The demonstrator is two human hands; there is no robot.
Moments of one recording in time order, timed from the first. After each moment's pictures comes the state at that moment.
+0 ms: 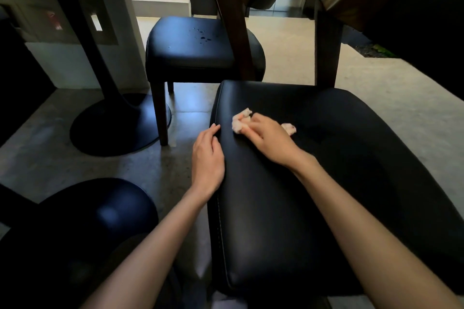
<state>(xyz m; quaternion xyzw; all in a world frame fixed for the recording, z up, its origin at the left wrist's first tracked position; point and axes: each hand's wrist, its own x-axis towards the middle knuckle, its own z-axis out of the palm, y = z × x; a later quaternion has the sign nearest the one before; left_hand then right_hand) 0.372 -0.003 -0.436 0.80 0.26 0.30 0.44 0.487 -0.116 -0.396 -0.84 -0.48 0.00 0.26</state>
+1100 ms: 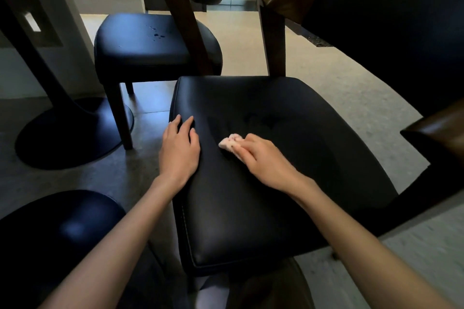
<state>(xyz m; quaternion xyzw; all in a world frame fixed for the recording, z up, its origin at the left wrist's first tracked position) 0.376 -0.021 -0.417 0.89 0.24 0.21 0.31 0.426 -0.208 -0.387 -0.88 -0.39 0.03 0.27</state>
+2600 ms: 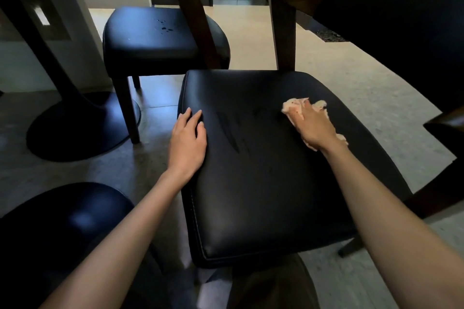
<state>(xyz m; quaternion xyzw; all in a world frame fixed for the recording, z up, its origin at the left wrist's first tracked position) 0.373 -0.016 -0.421 0.88 0.21 0.21 0.38 0.527 -0.253 -0.391 -0.98 -0.14 0.02 0.15</state>
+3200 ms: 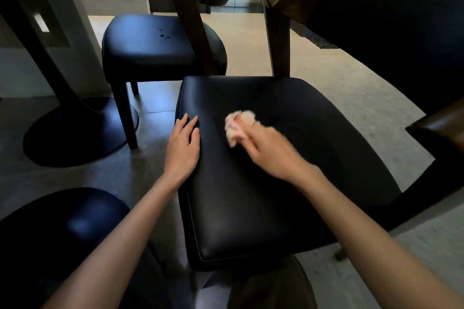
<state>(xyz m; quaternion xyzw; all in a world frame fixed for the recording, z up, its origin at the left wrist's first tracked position) 0.370 -0.011 -0.424 0.87 0.20 0.21 0.41 0.425 -0.204 -0.360 -0.88 -0.41 0.01 0.25</state>
